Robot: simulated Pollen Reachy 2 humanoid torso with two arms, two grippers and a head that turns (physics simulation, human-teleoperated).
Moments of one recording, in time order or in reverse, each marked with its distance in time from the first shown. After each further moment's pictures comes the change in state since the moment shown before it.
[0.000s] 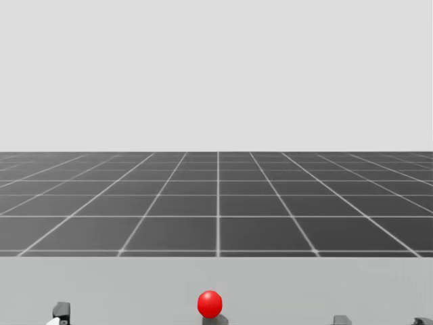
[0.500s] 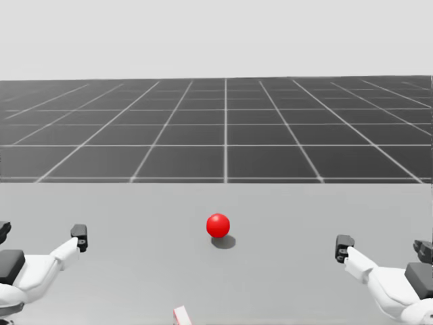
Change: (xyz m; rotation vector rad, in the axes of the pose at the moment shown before) left arm 0.000 0.001 0.000 0.004 0.013 -0.003; right arm 0.003 0.000 0.002 -0.007 0.014 -0.047
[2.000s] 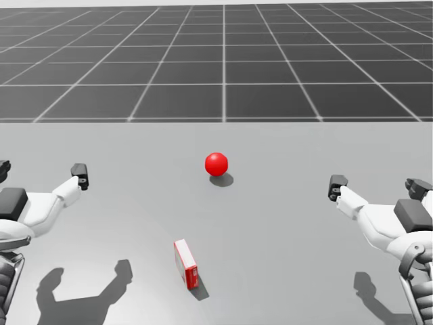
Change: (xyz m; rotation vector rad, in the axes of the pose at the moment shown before) left arm 0.001 -0.001 0.000 -0.011 -0.004 -0.009; right arm -0.004 0.002 -0.001 0.005 0.012 0.014
